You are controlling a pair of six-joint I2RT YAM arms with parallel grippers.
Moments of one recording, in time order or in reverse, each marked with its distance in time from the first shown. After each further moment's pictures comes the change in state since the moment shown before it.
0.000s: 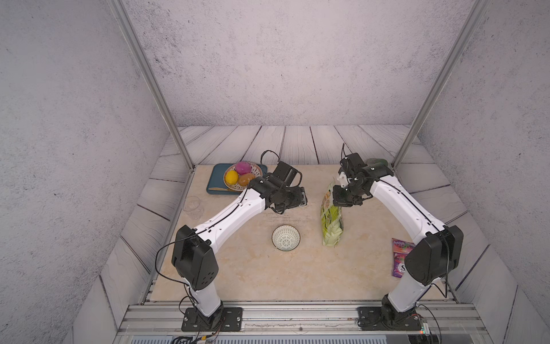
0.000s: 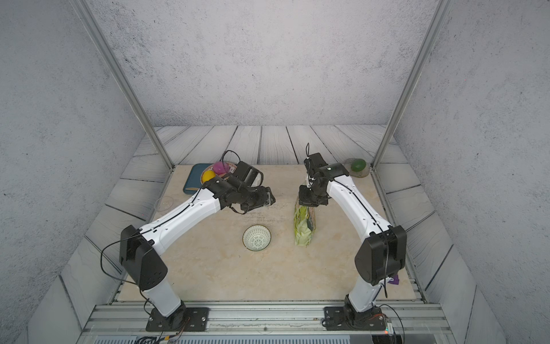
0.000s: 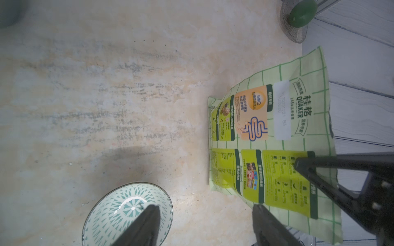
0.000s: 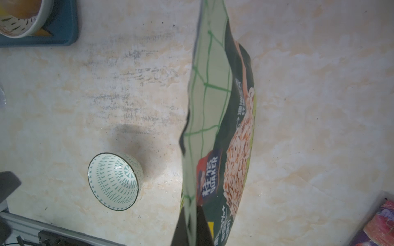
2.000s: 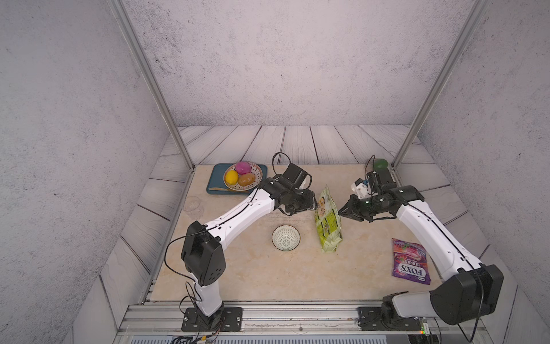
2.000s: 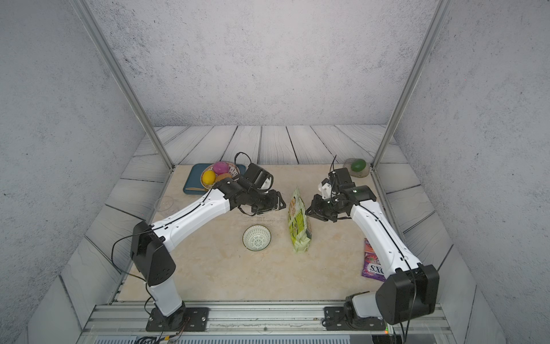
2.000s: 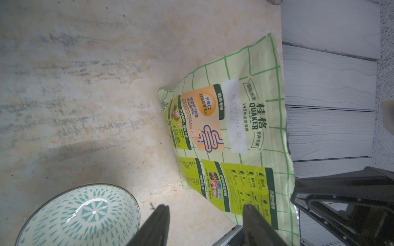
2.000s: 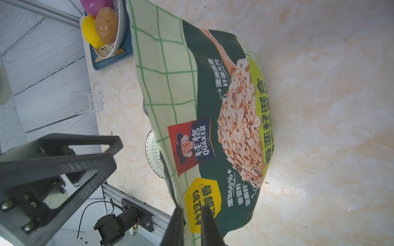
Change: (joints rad) left arm -0.059 0.075 0.055 0.024 0.133 0.015; right arm -0.166 -0.312 -0.363 0.189 -0.345 0.102
